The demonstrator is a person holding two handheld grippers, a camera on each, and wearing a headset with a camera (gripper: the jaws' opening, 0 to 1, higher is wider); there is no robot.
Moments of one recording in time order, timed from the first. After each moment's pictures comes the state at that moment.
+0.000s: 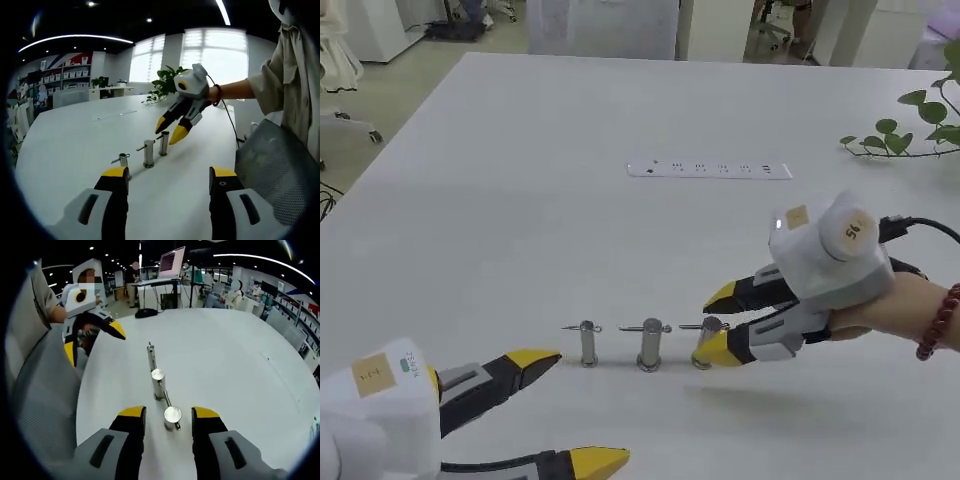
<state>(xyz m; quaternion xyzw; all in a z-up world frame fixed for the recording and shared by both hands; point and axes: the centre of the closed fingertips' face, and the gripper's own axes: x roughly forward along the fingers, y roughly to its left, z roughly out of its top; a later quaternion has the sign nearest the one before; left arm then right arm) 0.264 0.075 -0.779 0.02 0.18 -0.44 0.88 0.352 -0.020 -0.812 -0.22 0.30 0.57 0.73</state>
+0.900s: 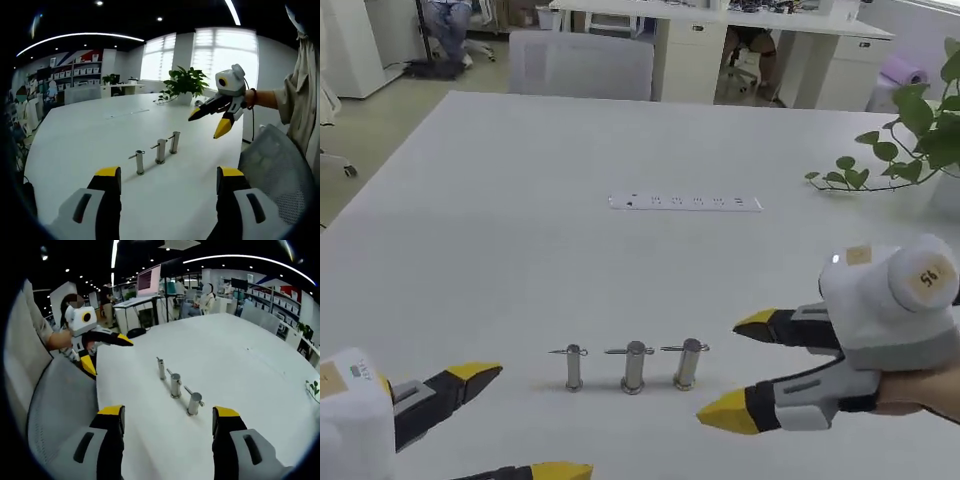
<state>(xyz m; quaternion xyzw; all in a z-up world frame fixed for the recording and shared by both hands) 0.258 0.105 -0.764 0.02 0.19 -0.40 0.90 0.293 -0.044 -0.771 -0.14 0.30 0.49 0.81</state>
